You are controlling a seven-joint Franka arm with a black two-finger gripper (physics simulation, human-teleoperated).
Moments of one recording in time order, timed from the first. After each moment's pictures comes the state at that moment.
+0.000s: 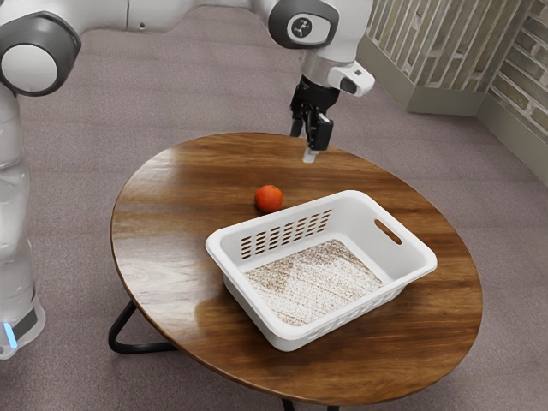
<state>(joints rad) 0.00 0.00 0.00 -1.57 0.00 1.56 0.00</state>
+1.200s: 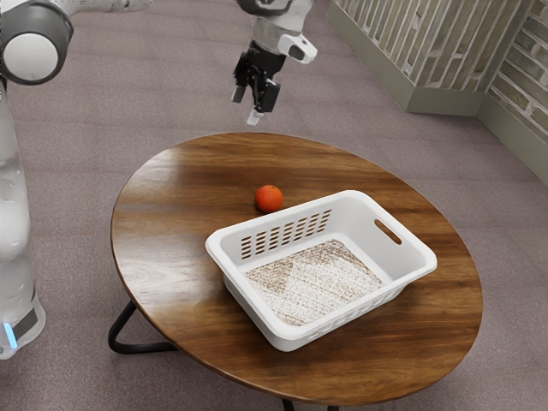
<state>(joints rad) 0.13 -0.07 0.13 -1.64 0.03 1.39 0.10</state>
